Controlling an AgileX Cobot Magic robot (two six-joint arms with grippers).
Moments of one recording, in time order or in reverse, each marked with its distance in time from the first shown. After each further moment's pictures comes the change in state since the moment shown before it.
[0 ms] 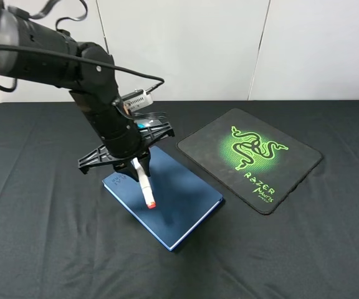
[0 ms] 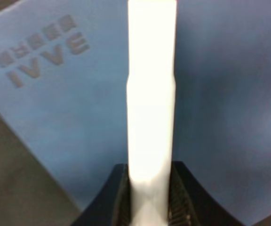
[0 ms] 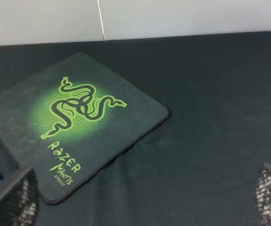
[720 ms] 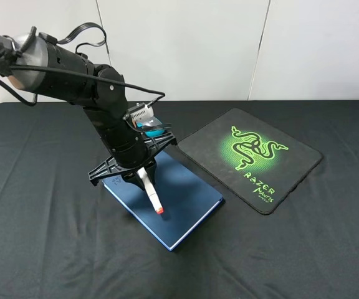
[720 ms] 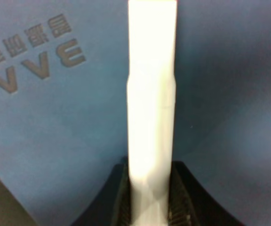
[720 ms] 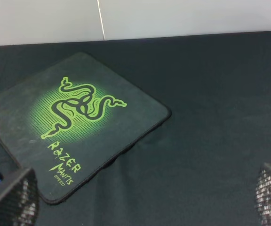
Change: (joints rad) left arm 0.000 0.084 0.000 -0.039 -0.059 -0.038; right arm 0.000 0.000 0.000 0.000 0.000 0.000
